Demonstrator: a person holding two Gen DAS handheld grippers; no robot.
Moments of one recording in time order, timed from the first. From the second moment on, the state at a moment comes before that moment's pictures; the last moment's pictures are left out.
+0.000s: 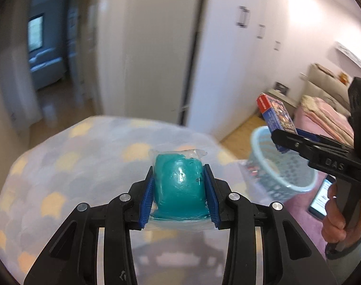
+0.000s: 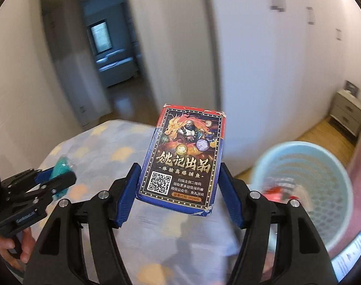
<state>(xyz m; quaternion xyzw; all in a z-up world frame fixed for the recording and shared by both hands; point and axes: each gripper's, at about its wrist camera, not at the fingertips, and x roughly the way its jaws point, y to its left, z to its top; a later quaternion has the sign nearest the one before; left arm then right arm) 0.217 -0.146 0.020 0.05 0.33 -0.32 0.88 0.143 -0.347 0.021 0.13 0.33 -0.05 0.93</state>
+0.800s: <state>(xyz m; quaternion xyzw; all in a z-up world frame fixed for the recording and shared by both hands) 0.173 -0.375 -0.015 0.11 0.34 -0.47 0.81 0.062 -0.546 -0.036 0.27 0.36 -0.24 0.86</state>
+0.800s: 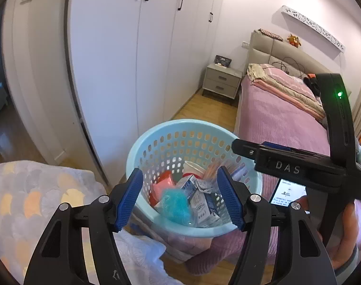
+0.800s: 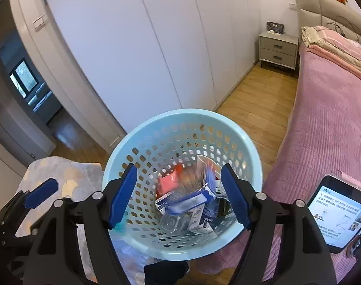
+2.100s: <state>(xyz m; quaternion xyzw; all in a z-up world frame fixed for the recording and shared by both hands) 0.150 -0.129 -0.020 0.04 0.19 -0.11 0.97 0.030 -0.343 -0.001 0.08 0.19 -0.23 0.95</state>
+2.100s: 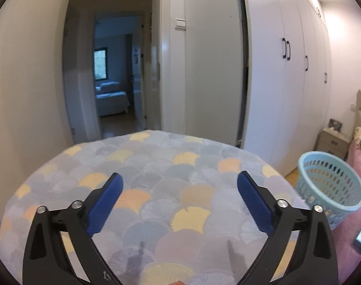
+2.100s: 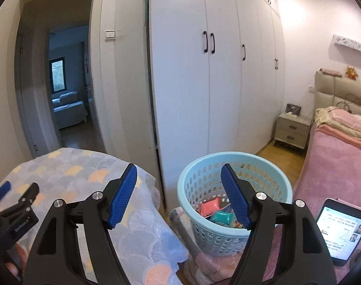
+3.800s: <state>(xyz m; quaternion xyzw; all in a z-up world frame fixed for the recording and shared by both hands) 0.143 -0.136 -0.030 0.03 0.21 -0.13 0.97 0.031 -0.340 -0.032 0.09 0.24 -0.23 0.94</state>
